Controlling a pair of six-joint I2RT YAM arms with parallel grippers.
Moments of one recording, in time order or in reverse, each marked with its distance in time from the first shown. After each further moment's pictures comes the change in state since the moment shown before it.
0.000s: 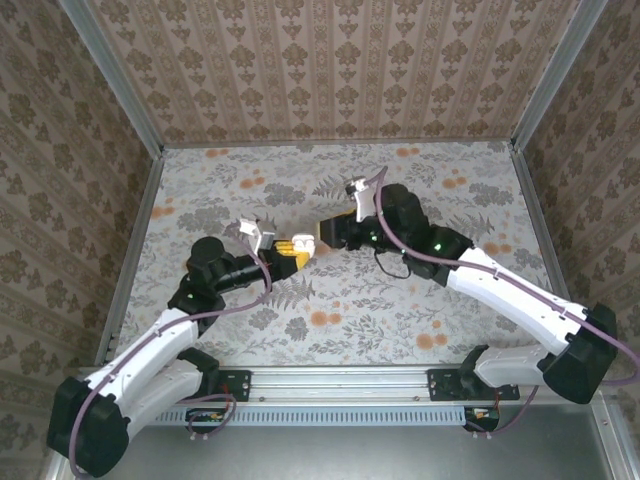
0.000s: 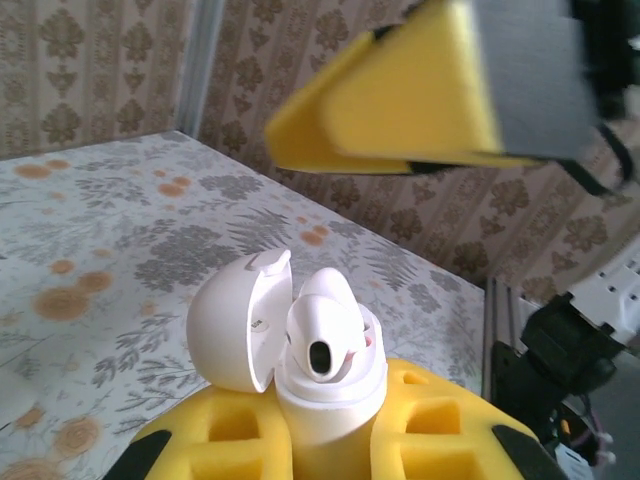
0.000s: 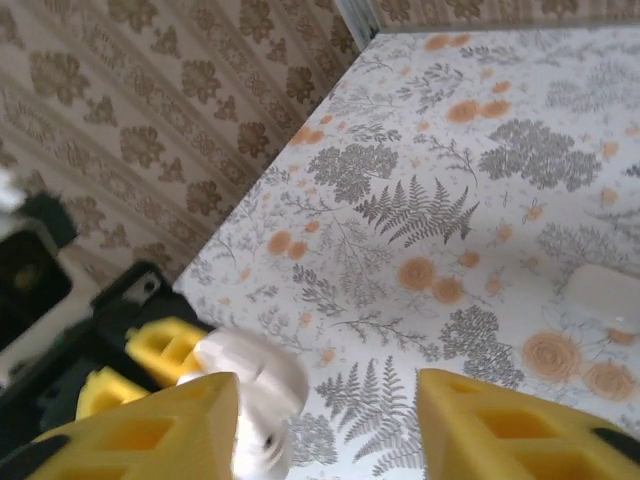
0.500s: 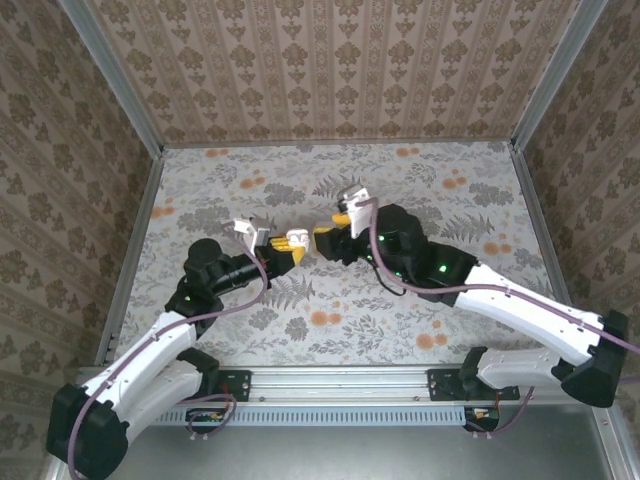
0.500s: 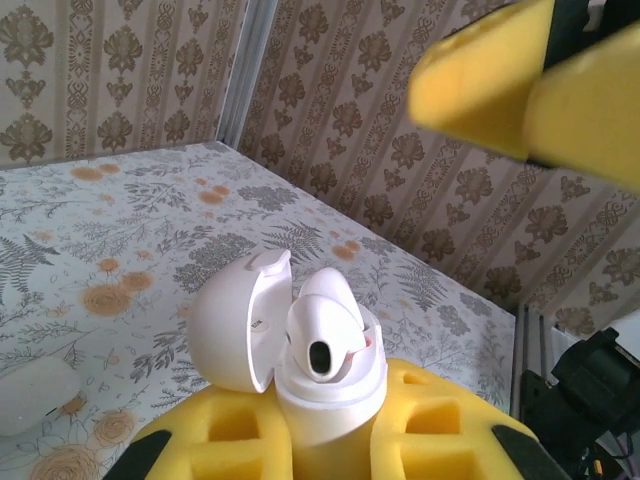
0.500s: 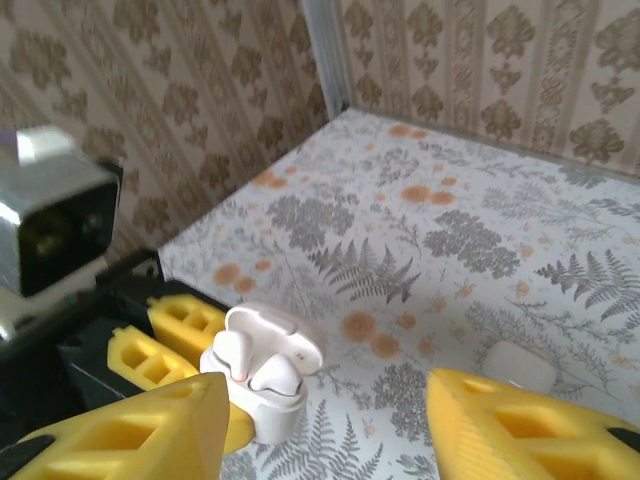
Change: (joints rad) left arm 0.007 -0.043 -0.008 -0.029 -0.113 -0.030; right arm 0.190 -0.100 -0.021 0.032 0.333 -0.237
